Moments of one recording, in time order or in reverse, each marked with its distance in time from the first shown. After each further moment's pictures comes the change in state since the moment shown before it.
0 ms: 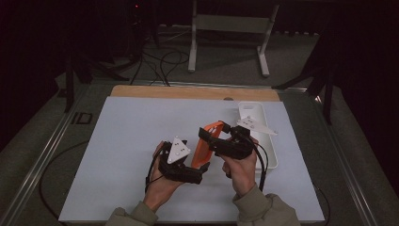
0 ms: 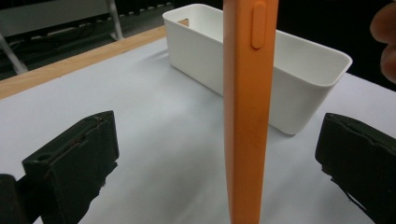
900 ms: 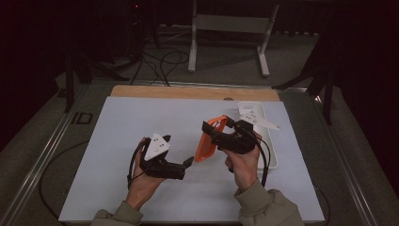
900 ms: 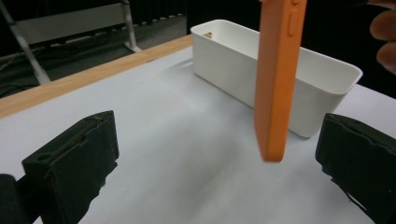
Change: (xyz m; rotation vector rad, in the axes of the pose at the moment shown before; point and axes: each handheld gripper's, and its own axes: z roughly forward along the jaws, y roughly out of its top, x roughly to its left) left arm 0.031 0.000 -0.038 -0.039 0.041 -0.013; right arm -0.006 0.013 0.001 -0.012 -0.049 -0.018
